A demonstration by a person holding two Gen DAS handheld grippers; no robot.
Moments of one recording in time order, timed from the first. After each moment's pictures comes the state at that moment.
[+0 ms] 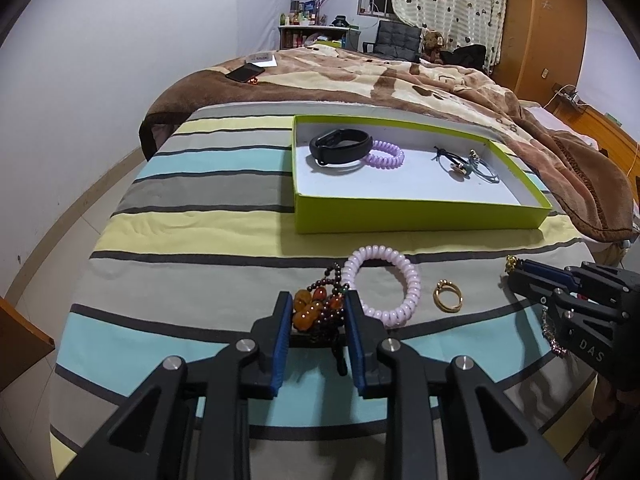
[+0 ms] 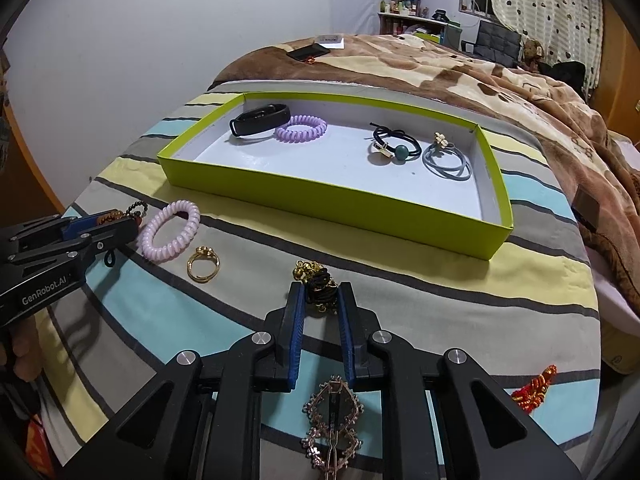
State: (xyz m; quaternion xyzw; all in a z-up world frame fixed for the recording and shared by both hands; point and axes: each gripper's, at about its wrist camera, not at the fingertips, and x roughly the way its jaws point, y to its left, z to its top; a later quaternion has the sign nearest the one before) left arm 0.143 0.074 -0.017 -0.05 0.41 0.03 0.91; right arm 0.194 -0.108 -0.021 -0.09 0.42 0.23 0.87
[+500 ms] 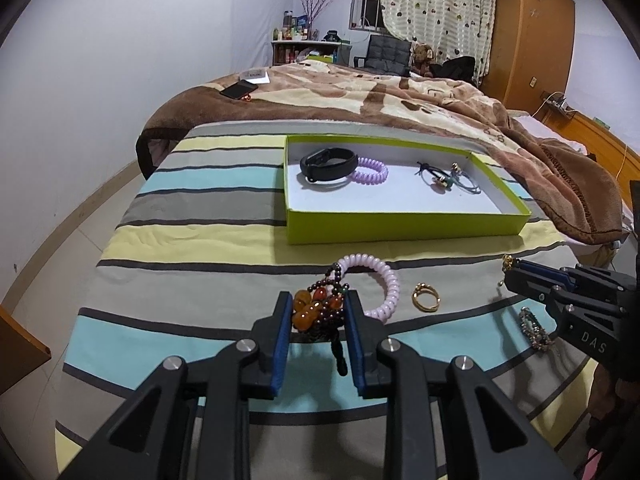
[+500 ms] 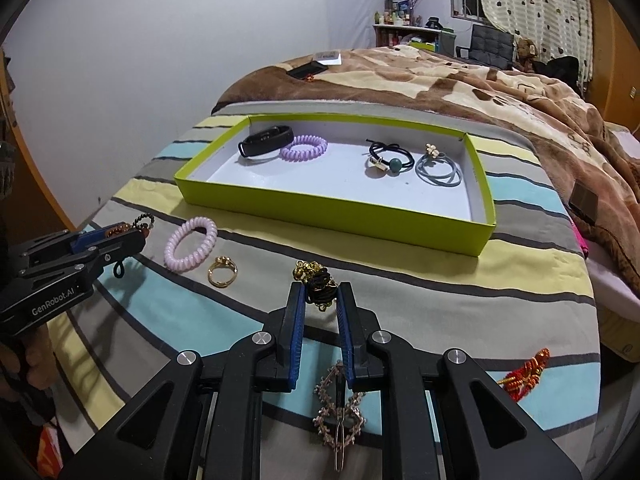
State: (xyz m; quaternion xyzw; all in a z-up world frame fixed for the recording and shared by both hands) left arm 0.126 0.071 -0.002 -0.05 0.38 0.01 0.92; right arm 0.180 -0.119 -0.006 -0.06 0.40 0.24 0.88
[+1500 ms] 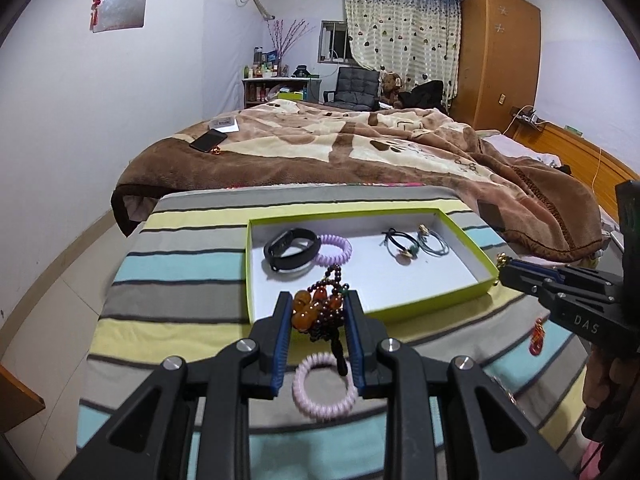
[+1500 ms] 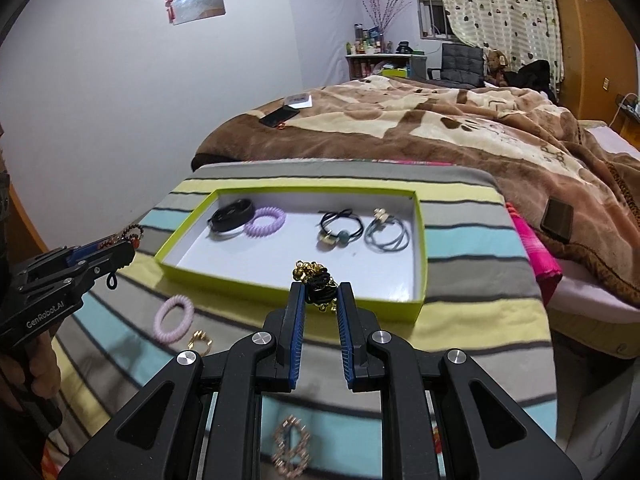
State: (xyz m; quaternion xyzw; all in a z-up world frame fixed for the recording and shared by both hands) left arm 0.167 0.056 0.046 -0.03 0.32 -0.03 0.95; right arm 0.213 -0.152 0.039 -0.01 0.35 0.21 0.91
